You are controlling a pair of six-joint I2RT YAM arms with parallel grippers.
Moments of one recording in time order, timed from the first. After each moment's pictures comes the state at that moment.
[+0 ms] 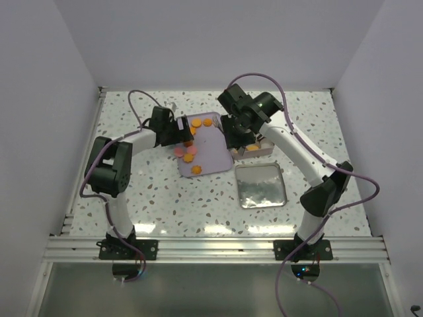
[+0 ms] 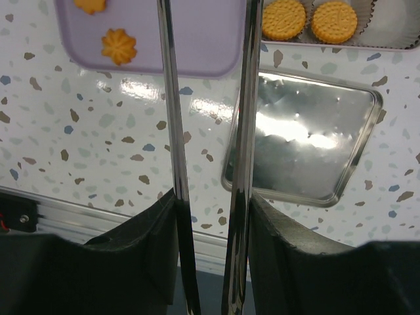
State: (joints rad) left arm -0.24 1.94 1.20 -0.07 0.18 -0.43; right arm 0.72 1.80 2.02 -1.37 0.17 0.47
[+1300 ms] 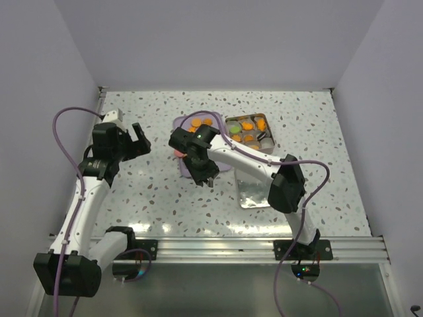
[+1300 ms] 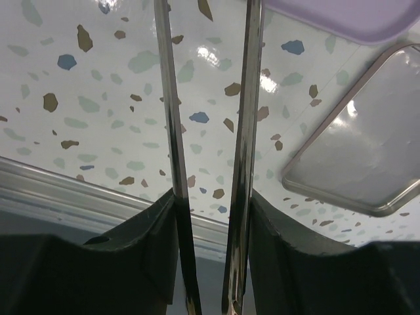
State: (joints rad) left arm -0.04 0.99 0.92 -0.51 0.02 -0.36; right arm 1.02 2.08 2.01 -1.36 0.15 0.51
